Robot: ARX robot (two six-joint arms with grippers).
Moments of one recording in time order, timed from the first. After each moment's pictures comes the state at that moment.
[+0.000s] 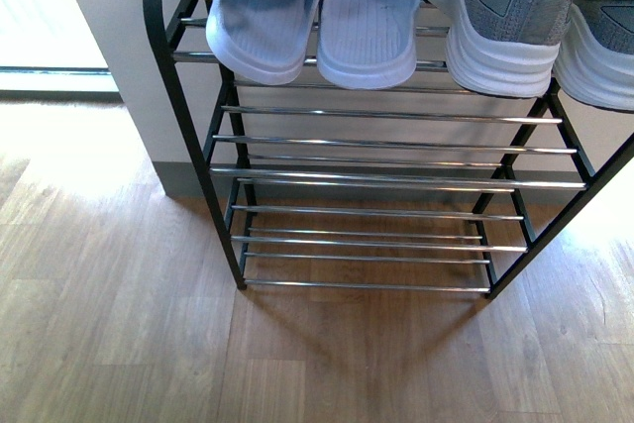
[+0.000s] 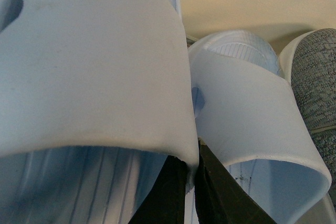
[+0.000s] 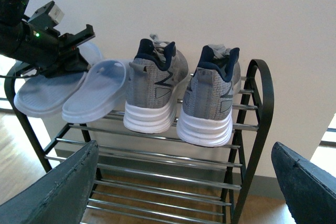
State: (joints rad) left arm -0.50 2.18 1.55 0.04 -0.10 -0.67; right arm 0.00 0.00 0.02 0.00 0.00 0.00
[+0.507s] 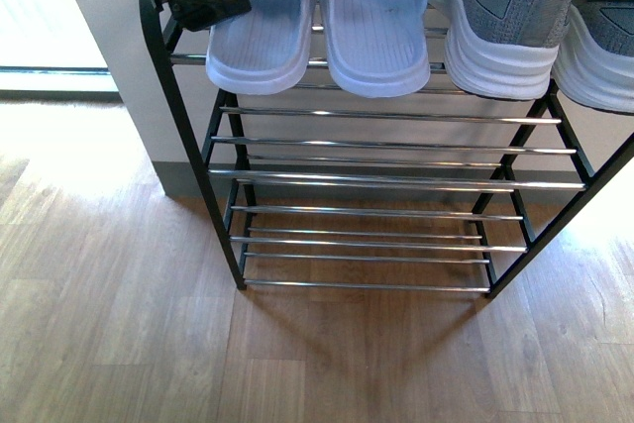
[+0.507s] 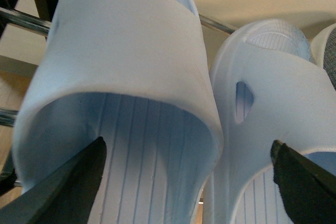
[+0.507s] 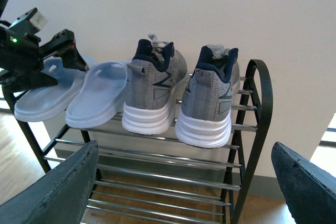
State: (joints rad) left arm -0.45 2.09 1.42 0.05 -0.08 -0.65; right arm 0.00 0.00 0.02 0.00 0.00 0.00
